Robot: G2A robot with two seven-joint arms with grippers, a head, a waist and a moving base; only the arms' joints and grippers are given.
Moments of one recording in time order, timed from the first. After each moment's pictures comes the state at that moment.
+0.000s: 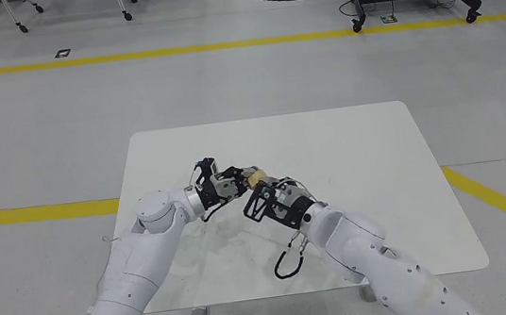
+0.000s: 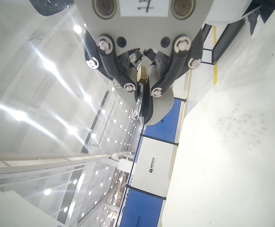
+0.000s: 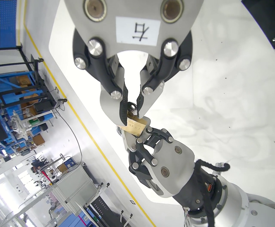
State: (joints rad) left arm 0.97 -1.28 -1.03 -1.08 -0.65 0.12 -0.93; right arm -1.35 -1.20 0.93 -1.93 -1.64 -0.17 0.53
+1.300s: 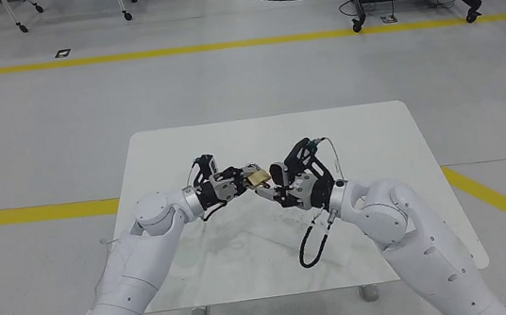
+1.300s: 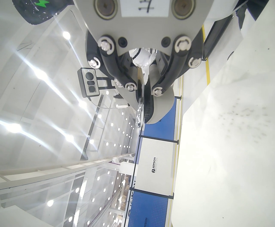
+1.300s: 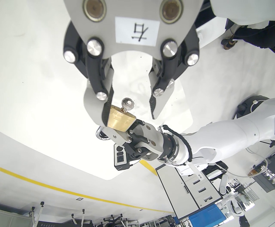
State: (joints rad) left arm 1.00 -1.27 -1.06 -1.12 -0.61 0.05 -0.93; right arm -1.32 -1.19 1.17 -1.82 -0.74 -0.37 0.62
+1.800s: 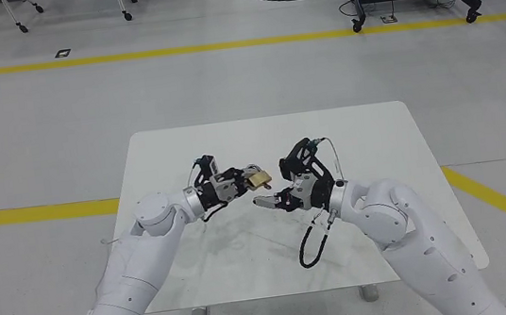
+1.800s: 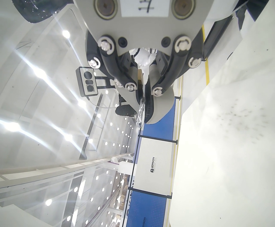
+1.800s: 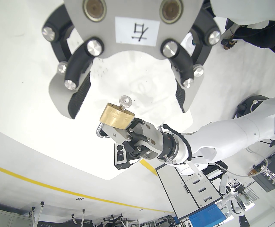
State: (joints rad) left arm 1.00 -1.27 -1.05 -1.12 -0.59 0.06 -0.92; right arm -1.33 -1.19 1.17 -1.81 -0.73 -0.37 0.62
